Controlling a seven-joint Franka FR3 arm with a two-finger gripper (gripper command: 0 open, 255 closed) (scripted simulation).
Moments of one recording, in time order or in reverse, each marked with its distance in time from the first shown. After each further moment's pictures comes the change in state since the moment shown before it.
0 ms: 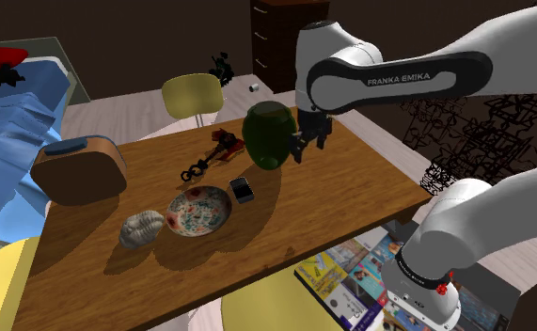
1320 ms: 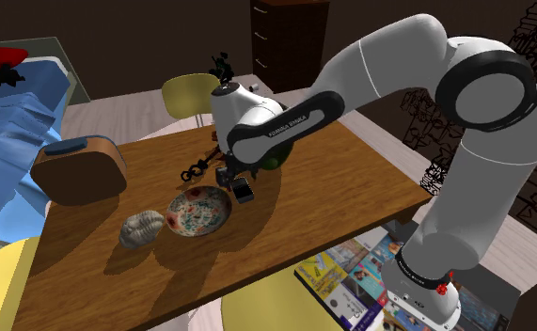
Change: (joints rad) arm 0.059 0.660 0.192 0.345 -0.186 0.325 0.475
